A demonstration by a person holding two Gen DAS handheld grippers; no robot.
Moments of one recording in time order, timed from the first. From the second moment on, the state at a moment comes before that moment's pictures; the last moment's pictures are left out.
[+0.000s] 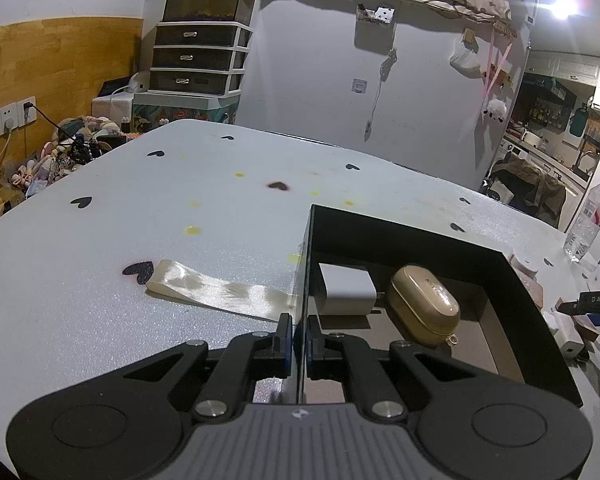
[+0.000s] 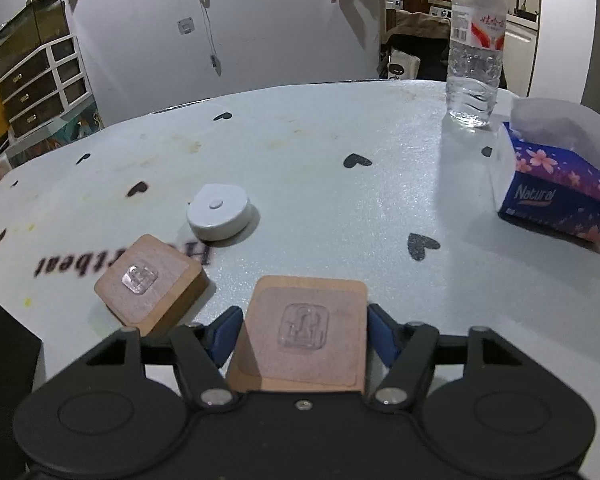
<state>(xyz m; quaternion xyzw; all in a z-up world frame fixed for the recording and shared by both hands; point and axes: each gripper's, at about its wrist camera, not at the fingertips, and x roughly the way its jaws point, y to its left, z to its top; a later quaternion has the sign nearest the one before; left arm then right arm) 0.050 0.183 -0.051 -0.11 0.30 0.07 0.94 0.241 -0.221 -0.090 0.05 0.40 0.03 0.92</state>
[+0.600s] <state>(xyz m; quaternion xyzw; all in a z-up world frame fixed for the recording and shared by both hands) 0.049 0.185 -0.052 -0.11 0.30 0.07 0.94 0.190 -0.191 -0.021 0.10 0.32 0.15 0.93</state>
